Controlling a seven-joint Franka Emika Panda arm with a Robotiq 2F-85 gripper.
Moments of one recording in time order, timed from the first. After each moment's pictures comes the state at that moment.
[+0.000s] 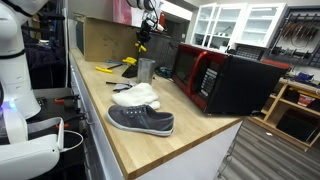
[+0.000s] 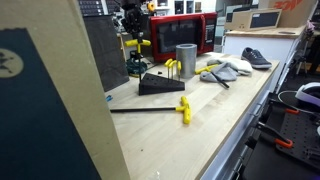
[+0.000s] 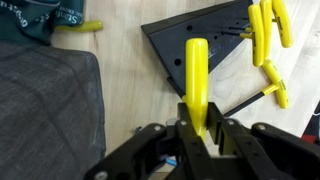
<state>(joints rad) 0.14 0.65 0.29 -1.08 -0.08 1.61 -1.33</state>
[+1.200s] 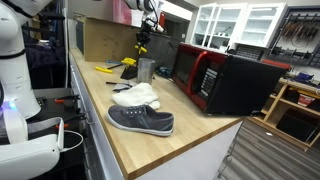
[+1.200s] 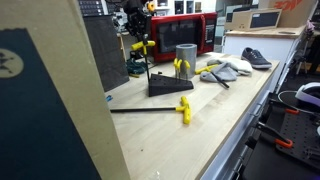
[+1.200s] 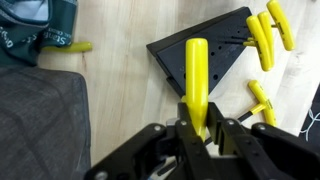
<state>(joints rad) 0.15 0.69 0.30 -1.03 -0.17 1.52 -1.33</state>
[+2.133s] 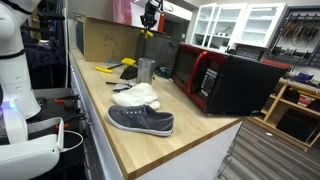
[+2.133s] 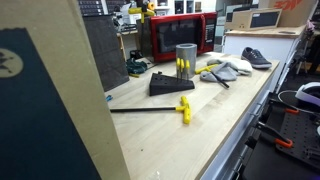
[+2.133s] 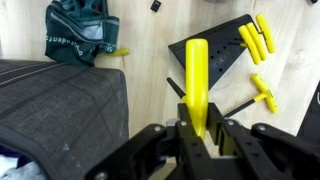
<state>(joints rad) 0.09 0.55 0.32 -0.97 -0.13 1.50 -1.34</state>
